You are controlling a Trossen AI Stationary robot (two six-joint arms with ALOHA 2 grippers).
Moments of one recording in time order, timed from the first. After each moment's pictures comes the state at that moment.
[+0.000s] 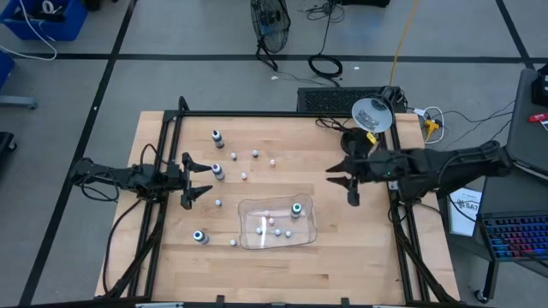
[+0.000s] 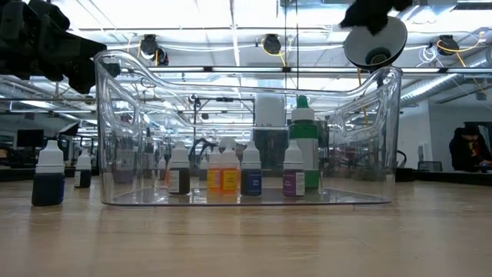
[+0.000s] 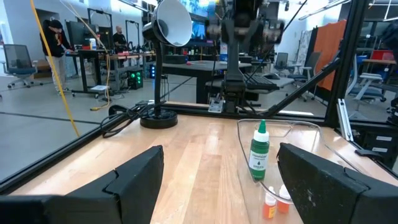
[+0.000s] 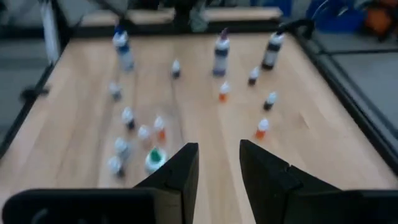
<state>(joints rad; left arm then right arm) -0.20 0.03 0.01 0.08 -0.32 -0.03 0.13 0.88 0.83 -0.42 0.21 0.12</state>
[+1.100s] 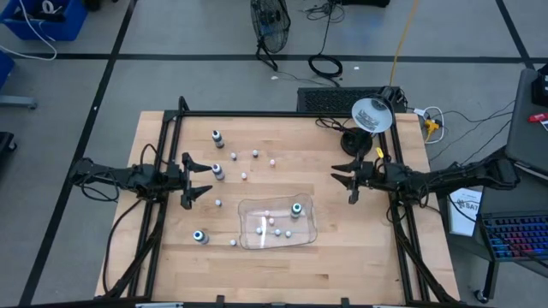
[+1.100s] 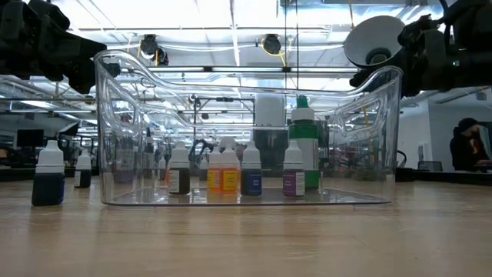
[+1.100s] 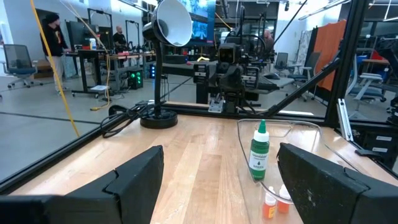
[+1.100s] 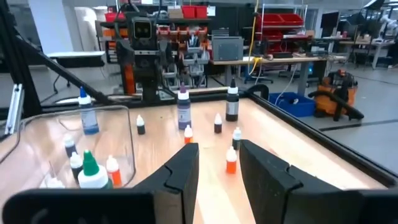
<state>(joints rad) -0.20 0.03 0.01 0.08 -0.32 -0.03 -0.02 0.66 0.02 0.66 0.21 0.03</state>
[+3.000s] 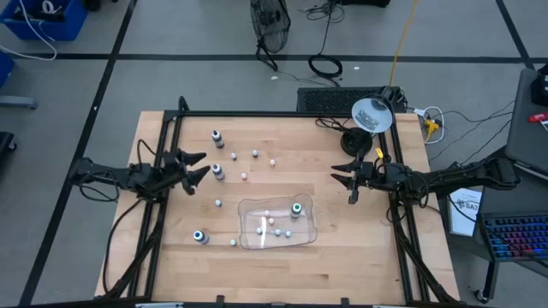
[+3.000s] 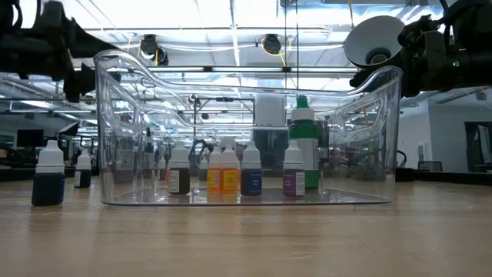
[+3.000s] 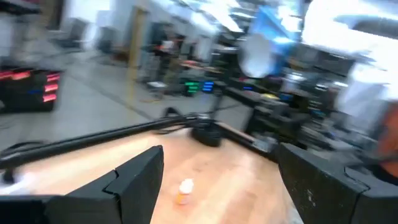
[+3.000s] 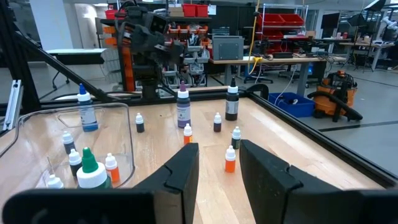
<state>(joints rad) -0.20 0.04 0.01 0.16 -0.65 -0.29 -0.02 0.66 0.02 0.66 0.21 0.01</state>
